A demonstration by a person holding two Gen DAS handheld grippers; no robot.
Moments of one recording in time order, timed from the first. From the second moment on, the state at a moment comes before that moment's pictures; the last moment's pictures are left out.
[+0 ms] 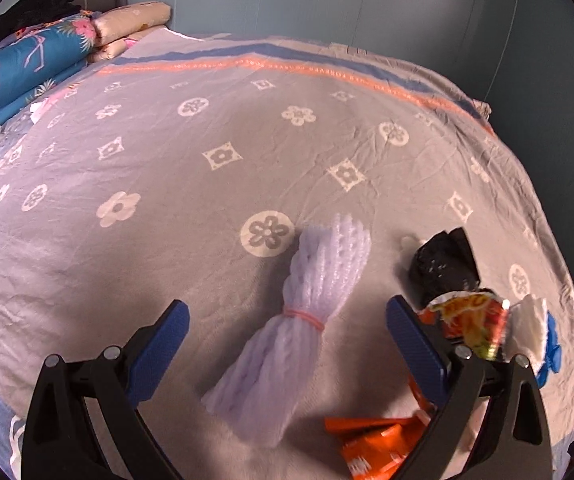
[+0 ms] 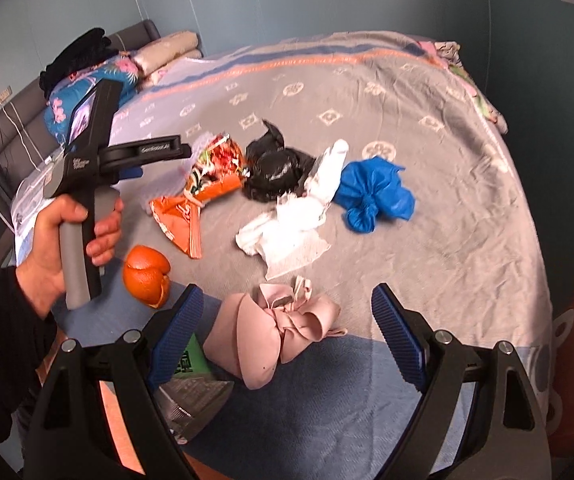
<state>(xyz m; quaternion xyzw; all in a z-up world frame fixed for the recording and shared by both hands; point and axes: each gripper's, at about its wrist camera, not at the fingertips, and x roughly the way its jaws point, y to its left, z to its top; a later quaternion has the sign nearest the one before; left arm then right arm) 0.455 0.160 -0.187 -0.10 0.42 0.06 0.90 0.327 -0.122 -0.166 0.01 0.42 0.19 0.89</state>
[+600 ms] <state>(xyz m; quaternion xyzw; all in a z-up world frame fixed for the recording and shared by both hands) 0.469 0.130 -0.195 -0.07 0.42 -0.02 0.90 0.344 -0.106 -0.200 0.02 0.47 0.22 0.85</state>
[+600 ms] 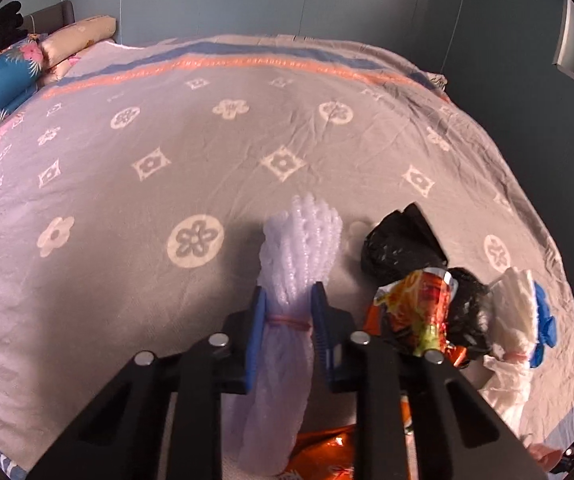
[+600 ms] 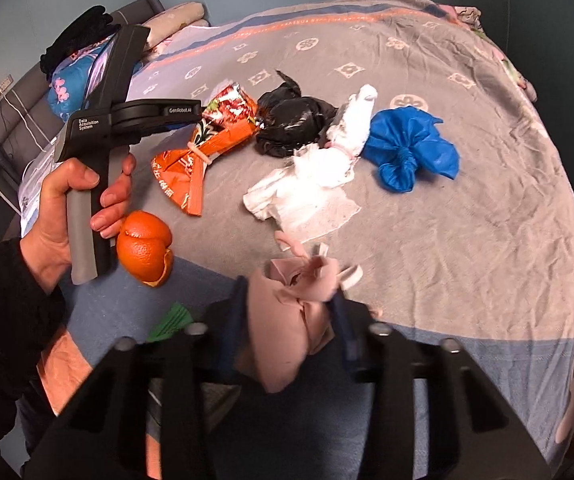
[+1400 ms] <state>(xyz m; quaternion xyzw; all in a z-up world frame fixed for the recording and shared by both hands) 0.397 0.152 -0.117 -0.08 0.36 -0.01 0.93 0.297 -0.121 -0.129 0.04 0.42 0.25 0.87</state>
